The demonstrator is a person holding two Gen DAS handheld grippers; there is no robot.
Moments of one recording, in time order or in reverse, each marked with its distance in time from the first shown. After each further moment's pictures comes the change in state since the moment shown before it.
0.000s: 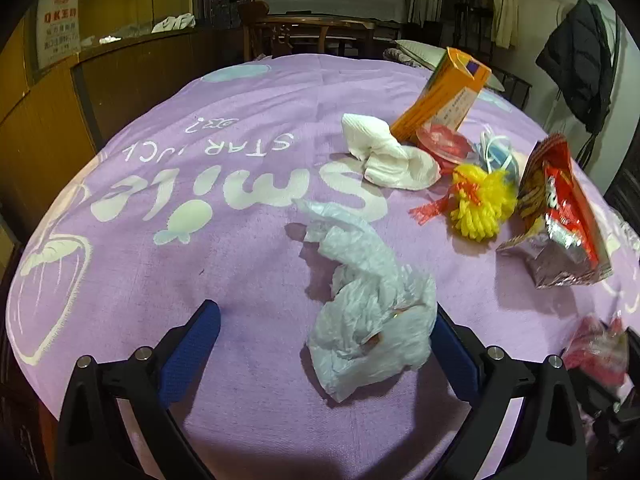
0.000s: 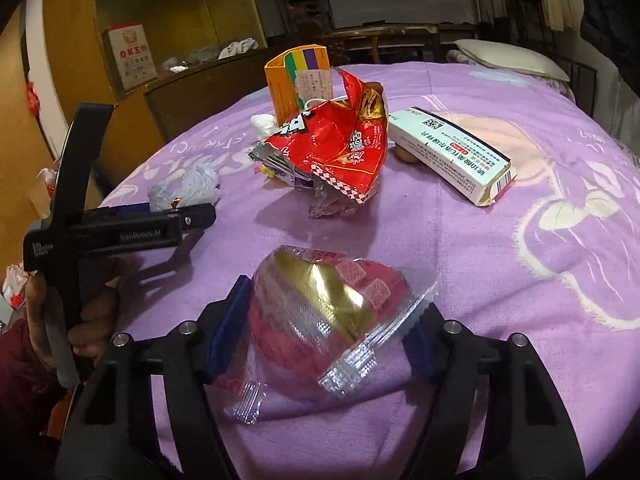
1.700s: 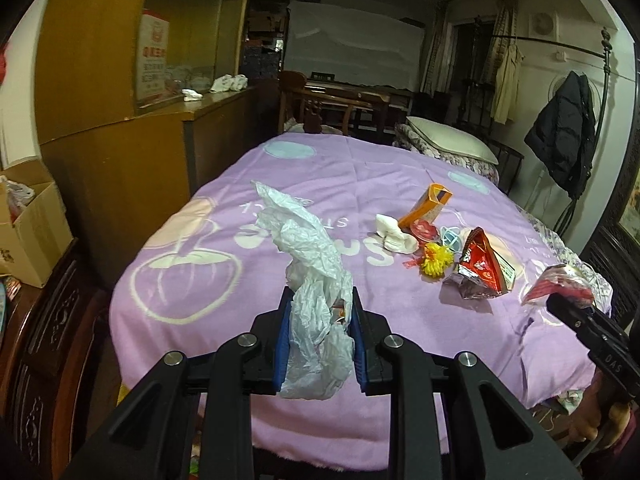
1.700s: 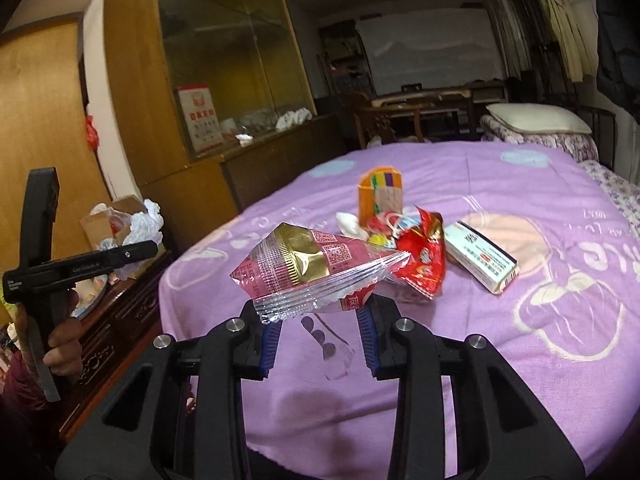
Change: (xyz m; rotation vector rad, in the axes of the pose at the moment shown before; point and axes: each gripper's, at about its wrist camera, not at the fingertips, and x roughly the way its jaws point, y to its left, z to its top) left arm -0.205 0.071 -0.035 -0.104 -0.229 0.000; right arm -0.116 0.059 0.026 -0.061 -0.247 0.139
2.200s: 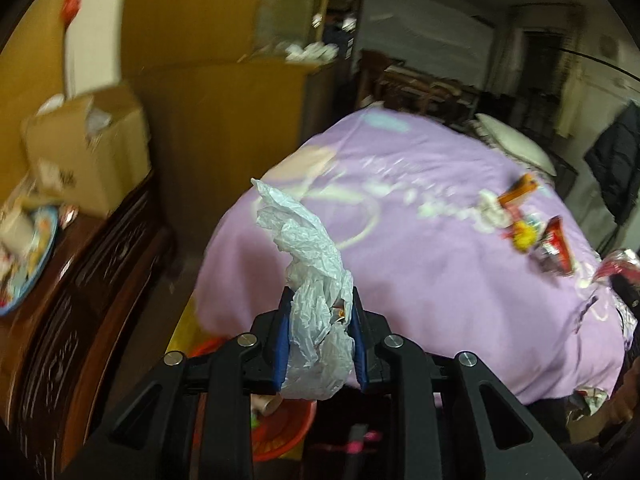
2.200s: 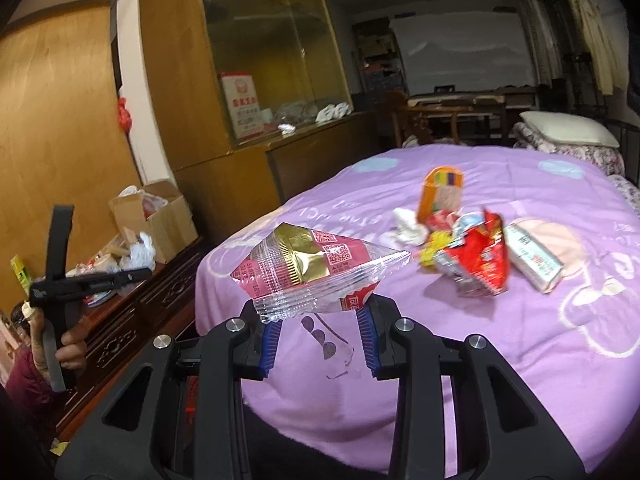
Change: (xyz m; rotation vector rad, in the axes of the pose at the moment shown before) left arm -0.031 0.127 -0.060 -0.169 0.102 0.170; right arm 0.012 0.058 -0.010 -0.049 0.056 0.100
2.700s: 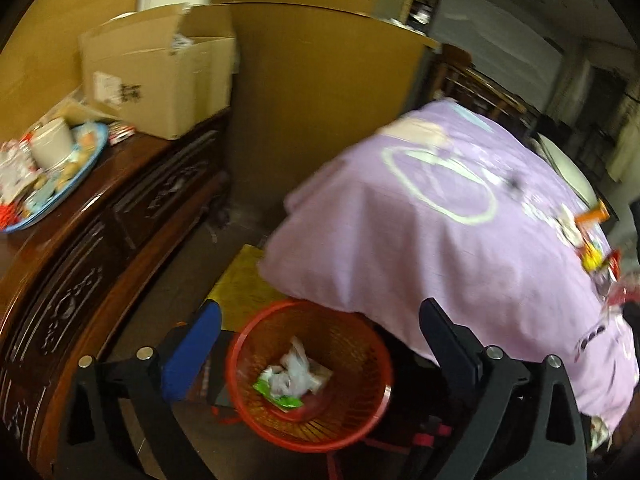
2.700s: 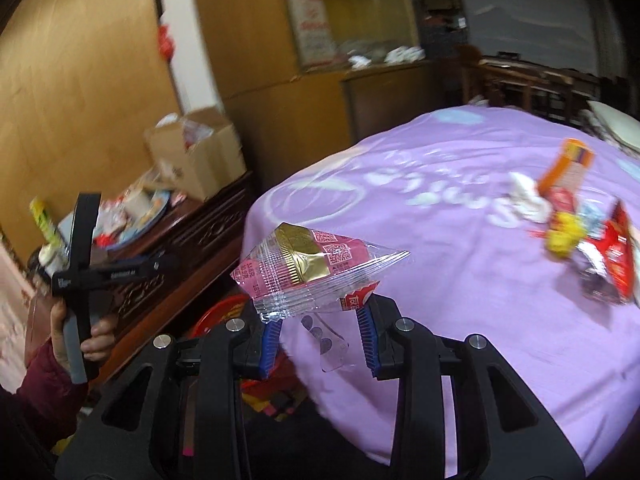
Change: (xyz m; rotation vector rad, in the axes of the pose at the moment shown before) left arm 0.026 0.115 -0.035 -0.221 0.053 0.125; right arm 0.104 0.104 -0.013 -0.166 0.249 0.156
